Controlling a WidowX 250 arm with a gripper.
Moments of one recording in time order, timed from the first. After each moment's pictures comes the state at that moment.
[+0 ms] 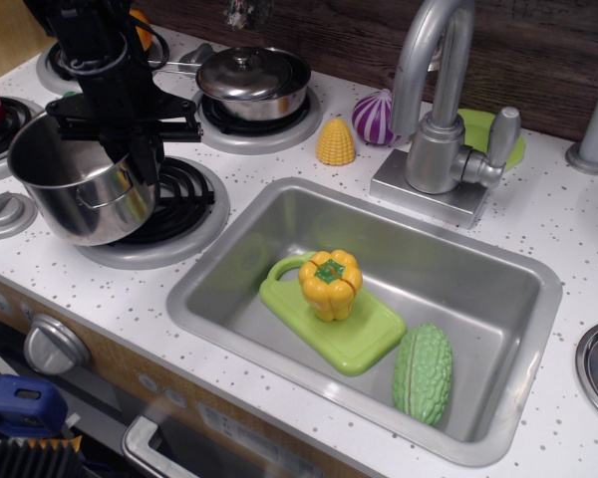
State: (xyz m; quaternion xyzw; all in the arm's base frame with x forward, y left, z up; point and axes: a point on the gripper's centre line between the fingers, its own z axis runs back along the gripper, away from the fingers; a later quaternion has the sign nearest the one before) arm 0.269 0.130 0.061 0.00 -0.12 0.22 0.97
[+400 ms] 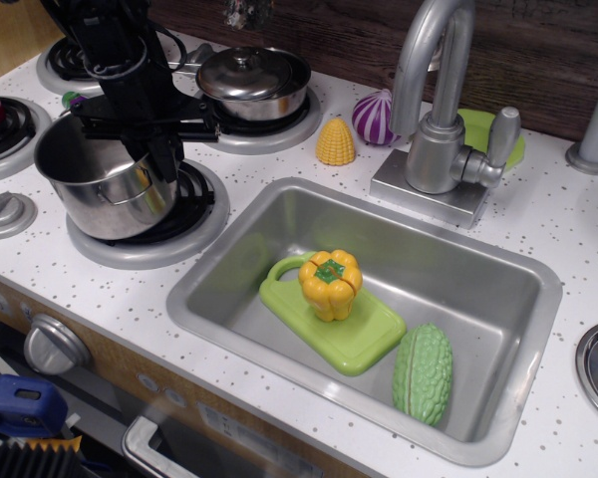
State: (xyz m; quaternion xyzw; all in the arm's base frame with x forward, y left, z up) arm 0.287 0.125 0.055 -0.01 -0.14 0.19 0.97
